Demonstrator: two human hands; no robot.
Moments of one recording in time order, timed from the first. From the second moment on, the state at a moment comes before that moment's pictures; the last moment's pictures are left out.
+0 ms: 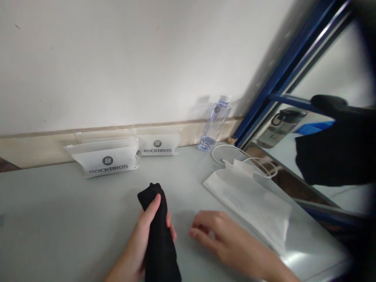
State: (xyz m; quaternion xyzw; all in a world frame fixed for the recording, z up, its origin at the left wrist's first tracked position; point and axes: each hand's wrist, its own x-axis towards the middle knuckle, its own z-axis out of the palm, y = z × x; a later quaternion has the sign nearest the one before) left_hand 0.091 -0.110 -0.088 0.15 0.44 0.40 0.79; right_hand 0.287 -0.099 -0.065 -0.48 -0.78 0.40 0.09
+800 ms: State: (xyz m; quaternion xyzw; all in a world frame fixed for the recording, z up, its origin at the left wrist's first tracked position) left_hand 0.071 -0.109 -0.073 0.28 0.39 0.35 0.80; right_hand 0.224 -0.097 -0.090 -0.46 -0.75 0.42 0.23
